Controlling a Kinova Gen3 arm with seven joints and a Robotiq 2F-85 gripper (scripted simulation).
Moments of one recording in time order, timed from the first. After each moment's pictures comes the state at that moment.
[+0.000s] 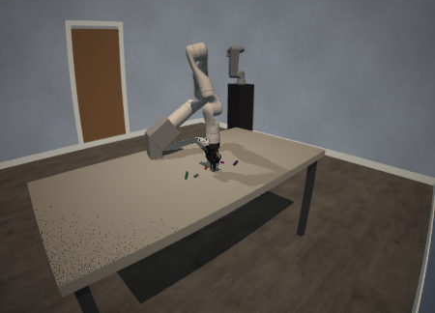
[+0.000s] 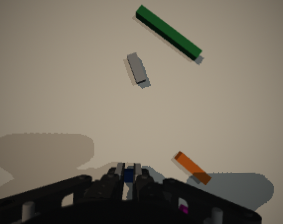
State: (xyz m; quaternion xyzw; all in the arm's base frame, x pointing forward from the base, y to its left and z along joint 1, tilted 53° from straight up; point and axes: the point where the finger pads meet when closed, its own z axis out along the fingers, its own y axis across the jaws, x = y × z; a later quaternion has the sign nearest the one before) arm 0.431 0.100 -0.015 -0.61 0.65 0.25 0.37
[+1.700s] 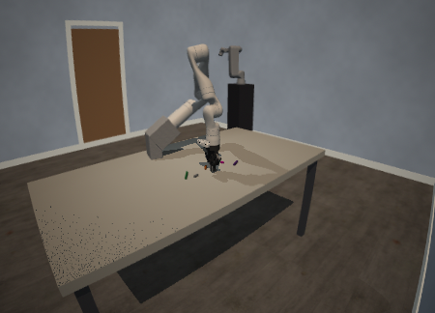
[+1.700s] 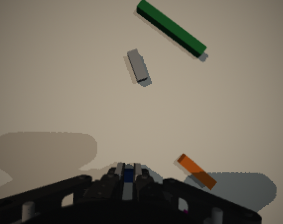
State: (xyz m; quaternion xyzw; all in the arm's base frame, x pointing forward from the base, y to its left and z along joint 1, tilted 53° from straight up) arm 0.433 0.108 -0.022 -0.61 0.65 0.25 0.37
